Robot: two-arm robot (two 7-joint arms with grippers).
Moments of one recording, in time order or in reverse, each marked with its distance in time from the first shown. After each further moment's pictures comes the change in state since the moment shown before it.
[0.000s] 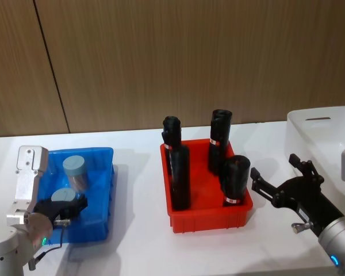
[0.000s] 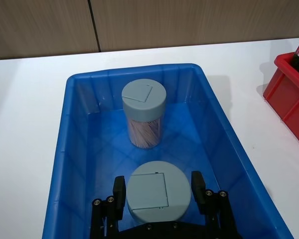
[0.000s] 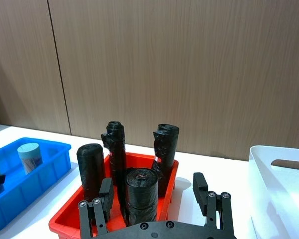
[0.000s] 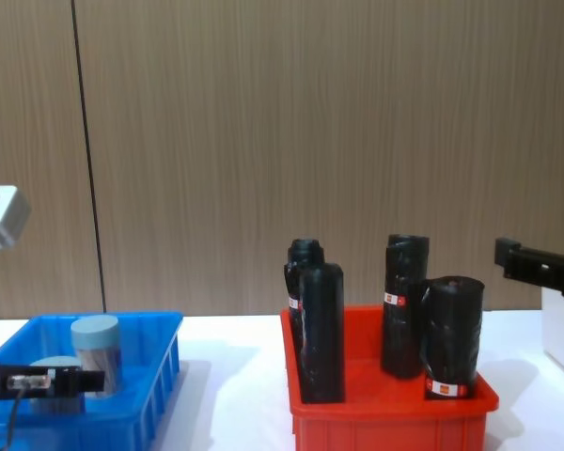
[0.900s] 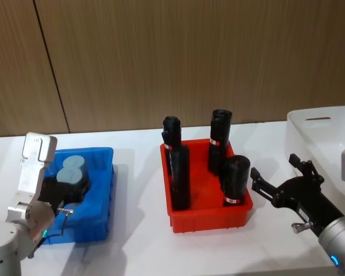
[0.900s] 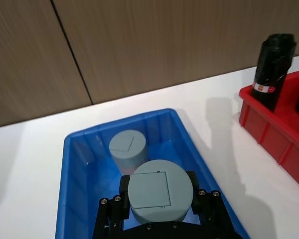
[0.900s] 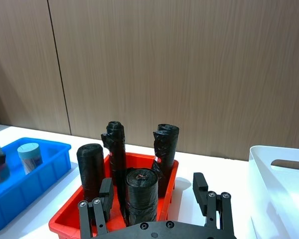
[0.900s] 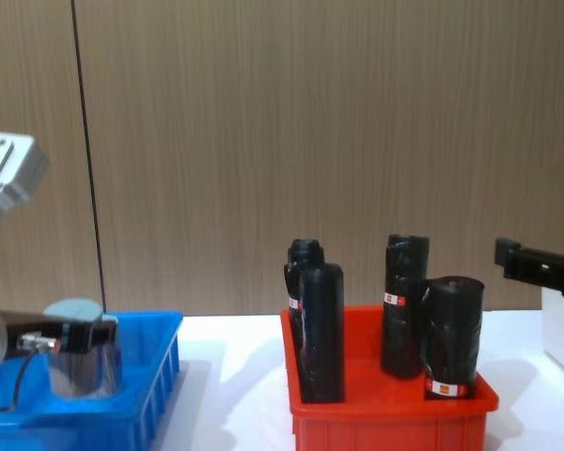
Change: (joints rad) left arm 0.028 0.022 0.007 -0.096 0.135 -0.098 -0.069; right arm 0.000 0.000 0.000 0.000 0.000 0.000 0.000
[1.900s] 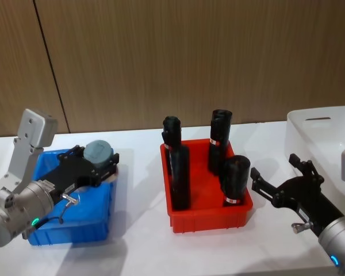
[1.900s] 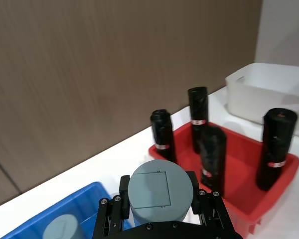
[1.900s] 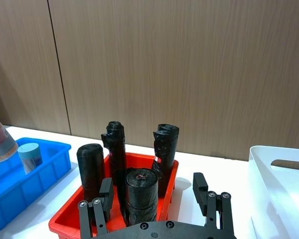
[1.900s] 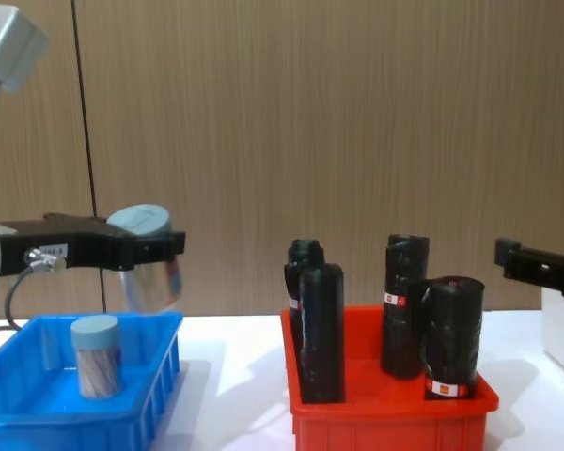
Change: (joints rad) left arm 0.023 0.090 -0.038 -0.153 -0.010 -0.106 -0.406; right arm 0.000 0.000 0.000 0.000 0.000 0.000 0.000
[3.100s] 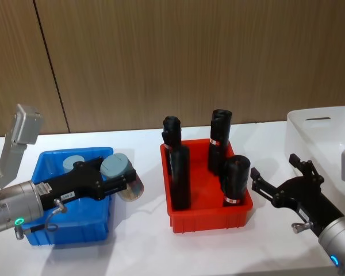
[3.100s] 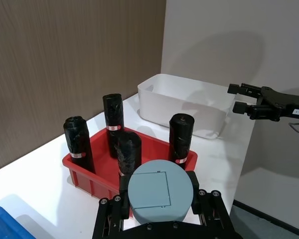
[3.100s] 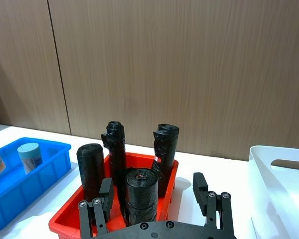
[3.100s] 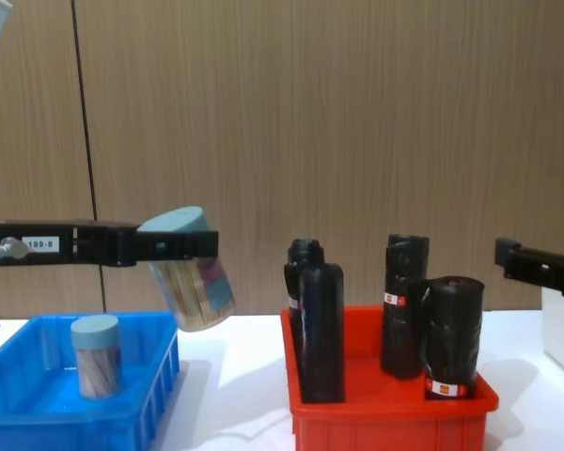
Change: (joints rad) left arm -0.085 0.037 -0.015 0.119 -0.136 0.060 -0.465; right arm 0.000 0.000 0.000 0.000 0.000 0.000 0.000
